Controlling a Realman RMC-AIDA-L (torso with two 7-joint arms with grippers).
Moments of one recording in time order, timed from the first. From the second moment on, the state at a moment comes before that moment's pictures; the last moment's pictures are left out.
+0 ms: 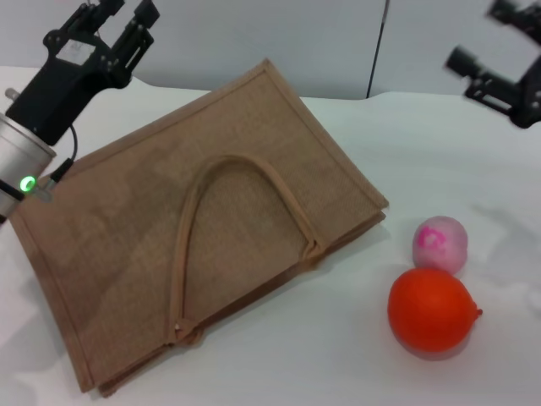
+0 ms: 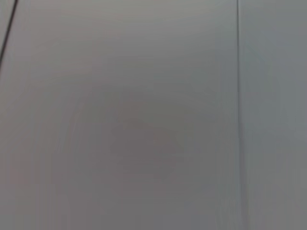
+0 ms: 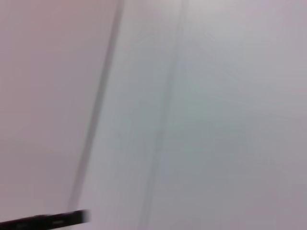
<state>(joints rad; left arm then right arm) -0.60 -2.04 0.24 0.14 -1.69 -1.53 2.45 0.50 2.02 -0.89 -0.54 -1.21 -1.51 0.85</state>
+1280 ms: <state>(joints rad) -0.61 -2.04 0.16 -0.15 -2.00 -1.44 2.79 0.54 2.02 -0.79 0.01 -0.54 -1.36 0.29</state>
